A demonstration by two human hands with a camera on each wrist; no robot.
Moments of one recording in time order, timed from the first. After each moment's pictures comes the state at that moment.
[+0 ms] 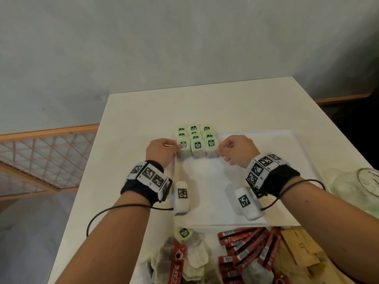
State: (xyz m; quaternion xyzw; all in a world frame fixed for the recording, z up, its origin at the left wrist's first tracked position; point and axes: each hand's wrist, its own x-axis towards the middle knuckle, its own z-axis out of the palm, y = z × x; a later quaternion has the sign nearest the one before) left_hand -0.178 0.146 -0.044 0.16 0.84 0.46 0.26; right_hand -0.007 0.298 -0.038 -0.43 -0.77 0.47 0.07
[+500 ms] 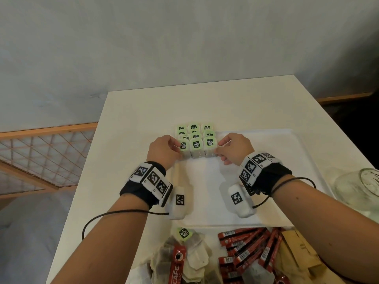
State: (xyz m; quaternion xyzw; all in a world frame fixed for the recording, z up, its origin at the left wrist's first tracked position) left_hand -0.171 0.143 -0.038 0.28 0.86 0.37 0.22; right_hand -0.022 0.298 -0.045 -0.47 -0.73 0.50 0.07
